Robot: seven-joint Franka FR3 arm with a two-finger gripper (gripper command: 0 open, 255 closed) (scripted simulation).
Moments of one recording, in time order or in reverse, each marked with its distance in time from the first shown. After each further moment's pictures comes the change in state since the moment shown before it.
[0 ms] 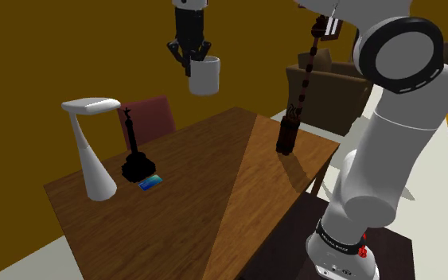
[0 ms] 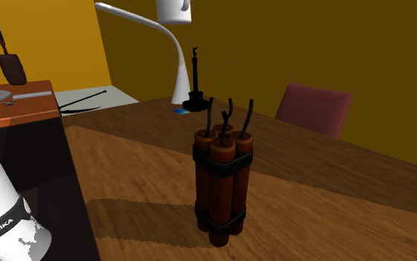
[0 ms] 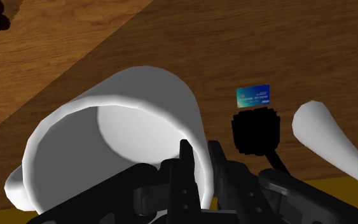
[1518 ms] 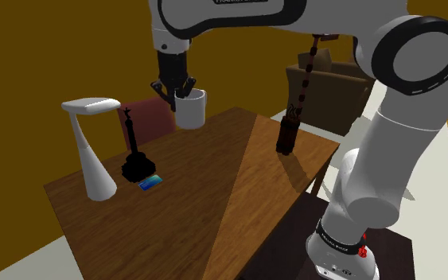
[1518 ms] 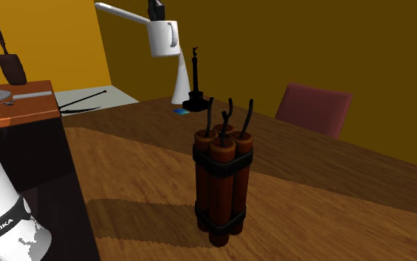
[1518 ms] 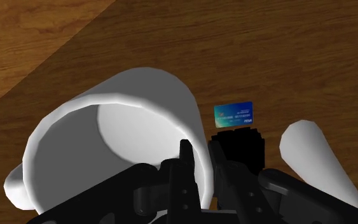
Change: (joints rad) arm 0.060 -0.025 0.060 -0.281 -0.006 0.245 0.140
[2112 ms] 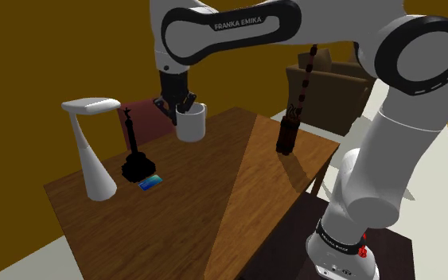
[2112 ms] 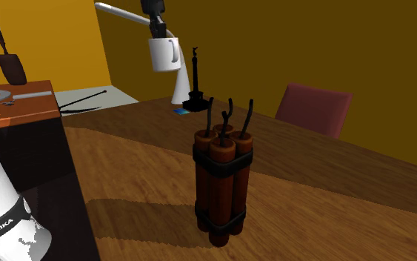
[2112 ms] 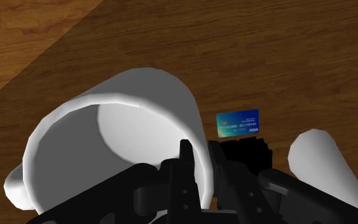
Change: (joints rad) arm 0.000 -0.014 -0.001 -0.139 0.000 0.125 0.009
